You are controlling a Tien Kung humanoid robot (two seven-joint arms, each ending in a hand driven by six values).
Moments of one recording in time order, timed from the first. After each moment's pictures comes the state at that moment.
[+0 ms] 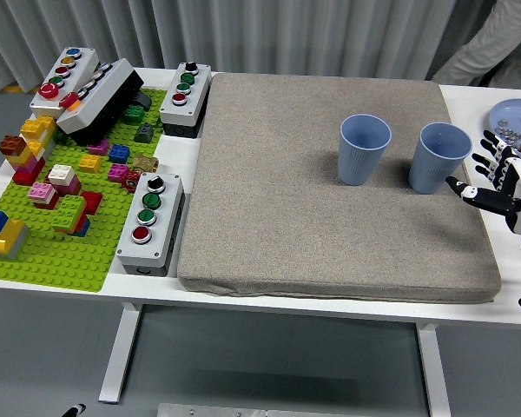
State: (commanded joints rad) left arm -0.10 0.10 -1.18 -0.18 1.19 -0.19 0.06; right arm 0.31 -0.36 1.22 1.24 -1.06 -0.16 0.07
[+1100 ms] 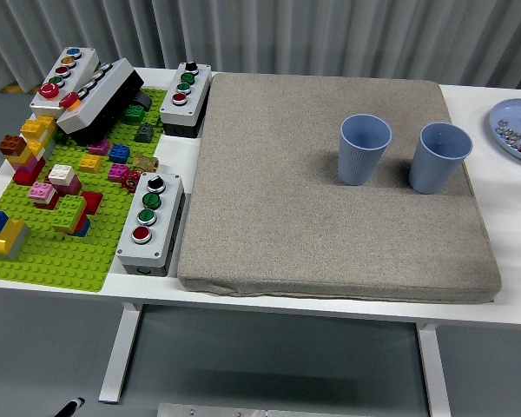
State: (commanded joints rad) left arm -0.11 0.10 -1.17 -0.18 1.18 -0.19 0.06; right arm 0.60 -0.30 1.37 1.08 -0.82 -0.34 0.12
